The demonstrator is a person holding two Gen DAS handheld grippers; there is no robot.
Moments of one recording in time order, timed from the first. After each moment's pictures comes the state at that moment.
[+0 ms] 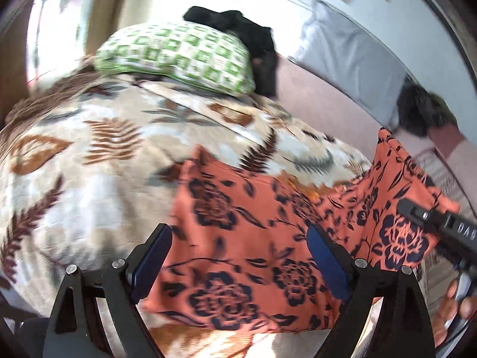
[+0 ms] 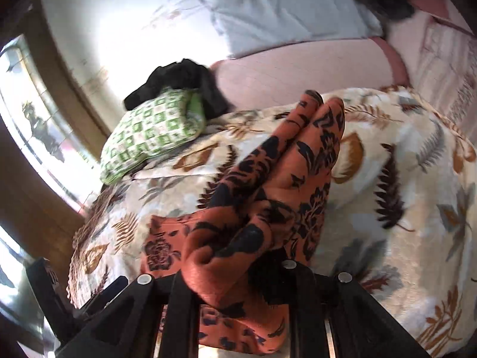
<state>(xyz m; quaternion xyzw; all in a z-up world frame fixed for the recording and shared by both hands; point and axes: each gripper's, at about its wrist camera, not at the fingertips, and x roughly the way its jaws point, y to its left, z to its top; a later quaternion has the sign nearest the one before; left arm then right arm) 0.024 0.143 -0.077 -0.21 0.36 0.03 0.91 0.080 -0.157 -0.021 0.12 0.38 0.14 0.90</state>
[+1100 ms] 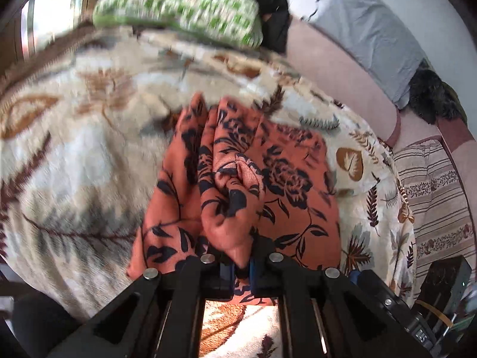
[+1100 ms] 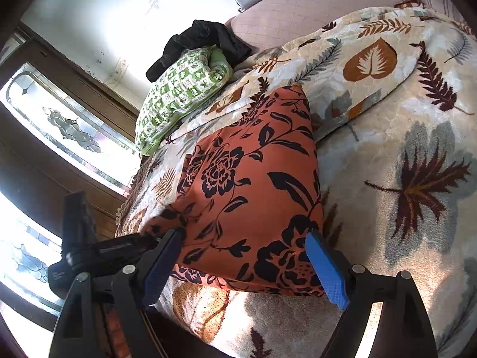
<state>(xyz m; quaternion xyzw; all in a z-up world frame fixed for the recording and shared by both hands) 0.038 0.101 -0.084 -0.20 0.43 0.00 0.88 0.043 -0.161 -0.122 0.25 0.44 0.23 0.83</state>
